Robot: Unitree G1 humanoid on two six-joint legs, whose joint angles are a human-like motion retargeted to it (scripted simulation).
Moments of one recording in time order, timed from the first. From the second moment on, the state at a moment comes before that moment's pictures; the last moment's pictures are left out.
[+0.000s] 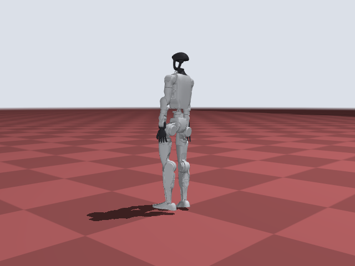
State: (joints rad) left arm -0.07 0.09 0.13 1.55 0.04 0.13 -0.10; right arm -0.13 -0.12 0.07 1.67 -0.49 -0.02 0.00; waist 0.01 -0.07 -0.07; left_leg -0.02 -0.01 0.35 -0.02 -0.08 -0.01; right_leg 0.00 -0.12 -0.46 0.01 0.16 -0.01
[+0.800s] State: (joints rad) left arm 0.44 0.14 0.35 1.70 0.09 0.23 -0.09; right arm -0.41 -0.01 0.22 1.33 -0.32 -0.11 0.18; waist -0.01 -0.05 -0.05; left_leg -0.01 0.01 0.35 -0.01 -0.07 -0.02; right_leg -0.01 -0.10 -0.41 0.02 0.16 -0.02
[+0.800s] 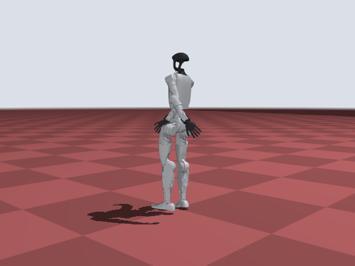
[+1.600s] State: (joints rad) left arm -0.31 0.06 -0.06 1.22 0.07 -0.01 0.03; right arm 0.30 -0.22 -0.26 1.70 -0.03 0.18 -0.23; waist -0.02 -0.04 -0.07; left_leg -0.06 -0.03 0.31 -0.01 -0.07 -0.01; right_leg 0.02 -0.12 -0.51 -0.02 0.16 -0.01
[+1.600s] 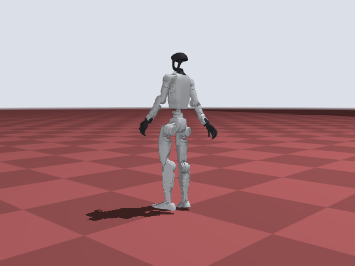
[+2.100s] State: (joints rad) left arm 0.49 0.13 0.37 1.70 0.02 0.24 0.01; right arm -0.46 -0.03 0.18 1.15 -0.33 -0.26 0.07; waist 0.02 -0.07 -0.06; left_leg -0.03 -0.01 0.35 -0.02 -0.06 -0.02; right_leg -0.01 -0.12 -0.43 0.01 0.16 -0.02
